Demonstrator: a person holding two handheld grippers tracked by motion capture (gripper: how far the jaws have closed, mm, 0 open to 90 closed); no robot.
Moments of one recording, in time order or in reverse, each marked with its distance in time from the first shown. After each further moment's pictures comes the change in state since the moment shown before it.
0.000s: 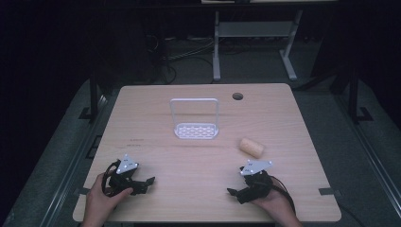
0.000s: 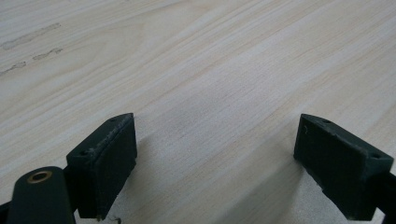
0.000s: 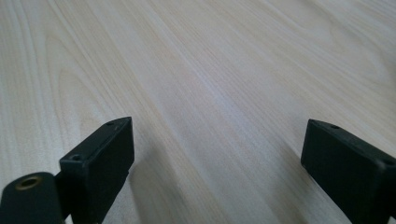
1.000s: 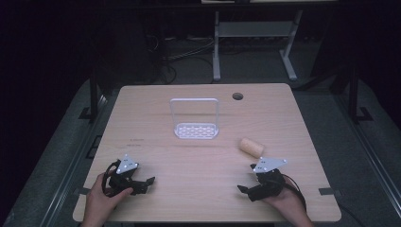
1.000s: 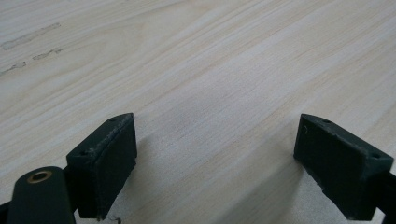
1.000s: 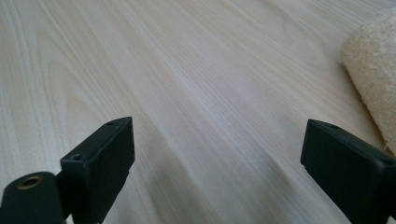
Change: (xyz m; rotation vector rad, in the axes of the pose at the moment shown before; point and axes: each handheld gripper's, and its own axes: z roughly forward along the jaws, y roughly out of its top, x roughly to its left) left arm 0.000 0.000 0.000 0.000 0.000 0.000; right arm -0.018 -0.011 -0.026 -0.021 -0.028 0.018
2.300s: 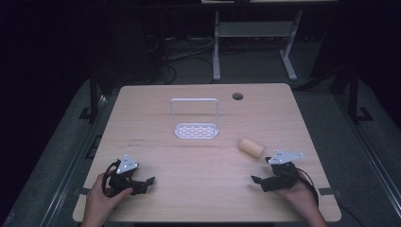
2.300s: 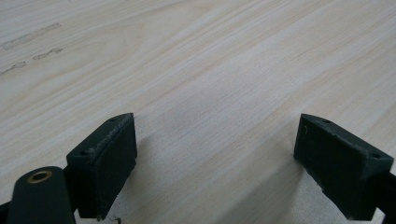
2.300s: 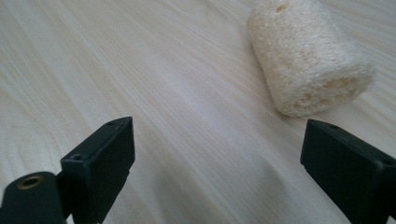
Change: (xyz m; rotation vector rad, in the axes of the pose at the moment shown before) left arm 0.000 0.000 0.000 0.000 0.000 0.000; right arm -0.040 -0.013 -0.018 -0.014 -0.088 0.063
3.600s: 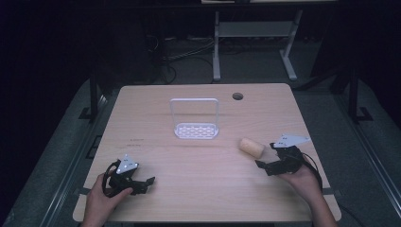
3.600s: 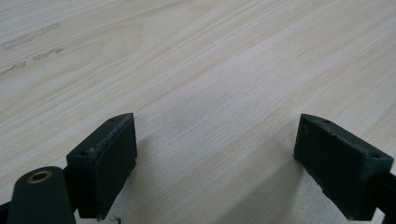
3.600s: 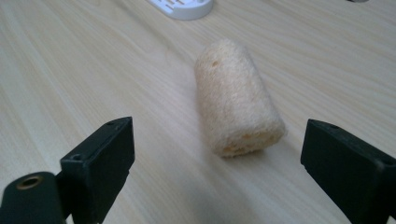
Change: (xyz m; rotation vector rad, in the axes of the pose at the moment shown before) left arm 0.000 0.000 0.000 0.000 0.000 0.000; right arm -0.031 0.032 -0.011 -0.025 -0.032 0.014
